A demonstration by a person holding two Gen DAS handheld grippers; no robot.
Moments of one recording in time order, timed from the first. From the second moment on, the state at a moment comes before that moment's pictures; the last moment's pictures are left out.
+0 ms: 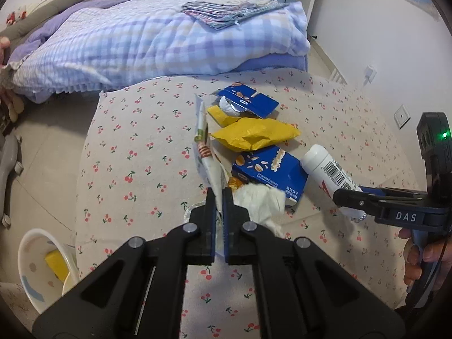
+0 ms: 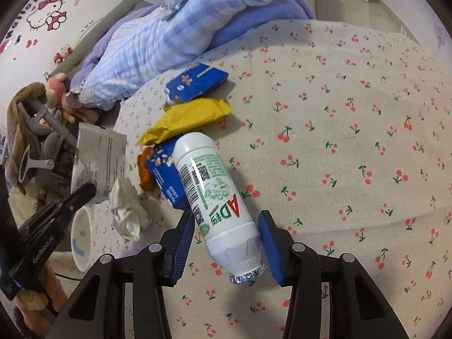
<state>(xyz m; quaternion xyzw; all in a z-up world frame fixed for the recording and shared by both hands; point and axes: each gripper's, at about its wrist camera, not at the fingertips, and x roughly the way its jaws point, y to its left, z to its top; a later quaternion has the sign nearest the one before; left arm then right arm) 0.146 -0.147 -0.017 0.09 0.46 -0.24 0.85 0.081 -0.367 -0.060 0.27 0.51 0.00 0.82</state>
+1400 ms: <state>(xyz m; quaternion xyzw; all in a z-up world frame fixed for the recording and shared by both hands) 0.122 -0.024 -0.003 0.00 0.48 -0.18 0.86 0.054 -0.367 -0.033 0.26 0.50 -0.01 0.82</state>
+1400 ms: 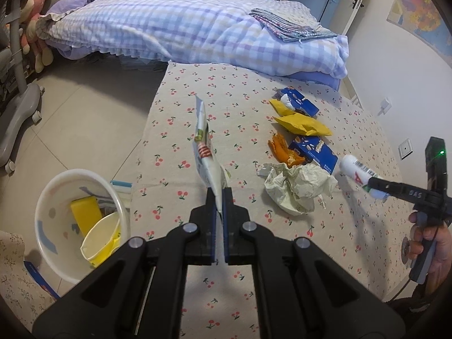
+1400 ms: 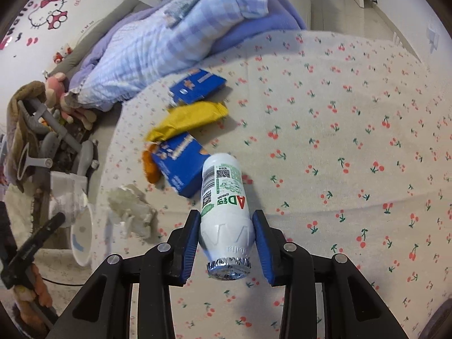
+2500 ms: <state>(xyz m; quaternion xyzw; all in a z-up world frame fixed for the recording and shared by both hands) 0.128 0.160 -0.041 -0.07 0.55 -0.07 0.83 0.136 -0.103 0.000 0.17 0.51 0.19 0.82</state>
